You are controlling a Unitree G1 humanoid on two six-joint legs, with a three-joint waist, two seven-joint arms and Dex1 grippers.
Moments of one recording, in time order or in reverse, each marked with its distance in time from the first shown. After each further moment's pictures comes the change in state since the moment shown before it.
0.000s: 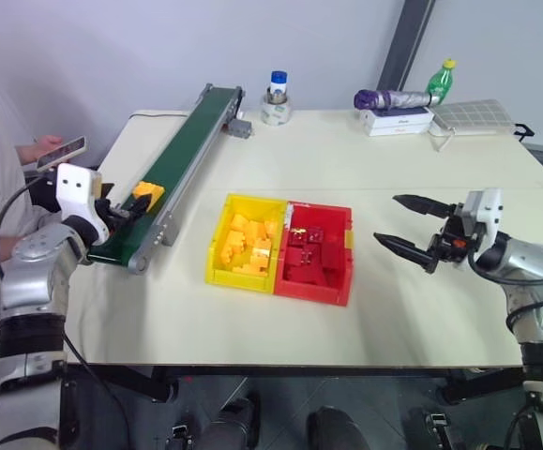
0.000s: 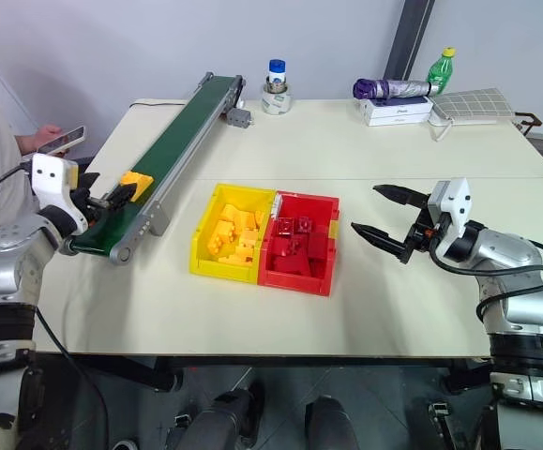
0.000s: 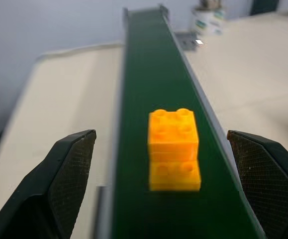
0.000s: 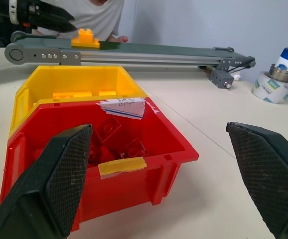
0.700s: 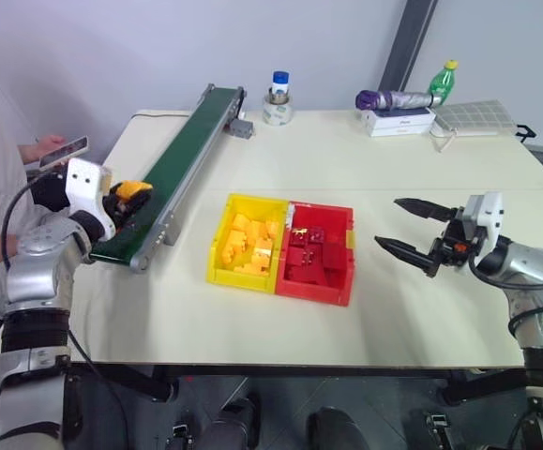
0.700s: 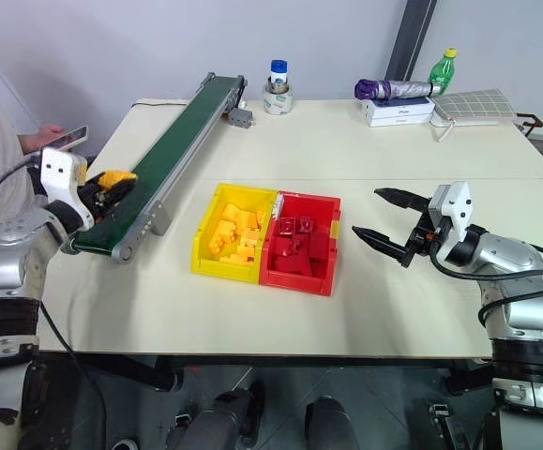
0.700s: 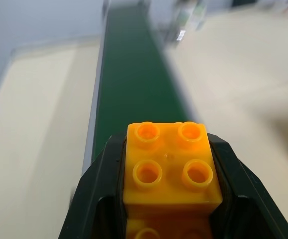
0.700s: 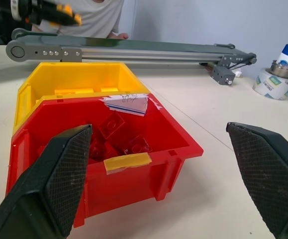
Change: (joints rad) left arm 0.001 -0.009 0.000 -0.098 -0.001 -0.005 -0.060; right arm 0.018 -0.001 -0.009 -0.016 -0.001 0.000 -0.007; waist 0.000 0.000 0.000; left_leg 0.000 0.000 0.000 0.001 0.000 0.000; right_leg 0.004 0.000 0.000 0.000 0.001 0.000
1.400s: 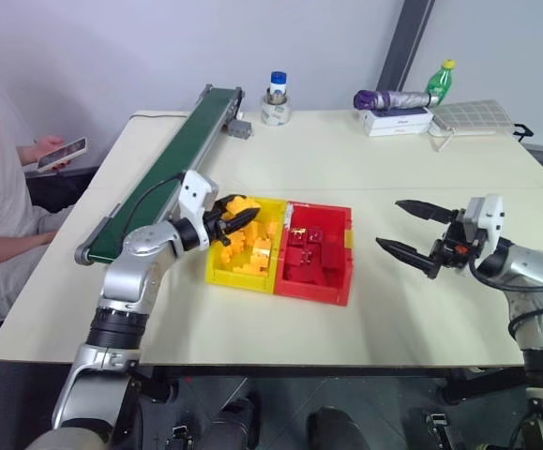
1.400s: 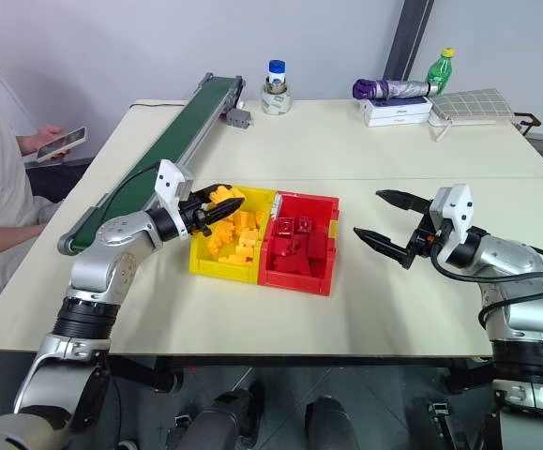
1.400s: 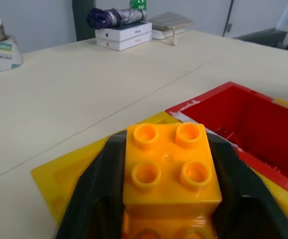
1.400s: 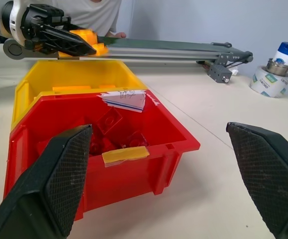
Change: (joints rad) left arm -0.043 -0.279 -0.257 -0.110 -0.034 0.007 -0.113; right arm 0.016 0.000 -0.002 0.017 -0.001 -0.021 0.002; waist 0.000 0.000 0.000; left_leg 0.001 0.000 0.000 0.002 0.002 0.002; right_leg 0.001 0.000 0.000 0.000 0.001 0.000
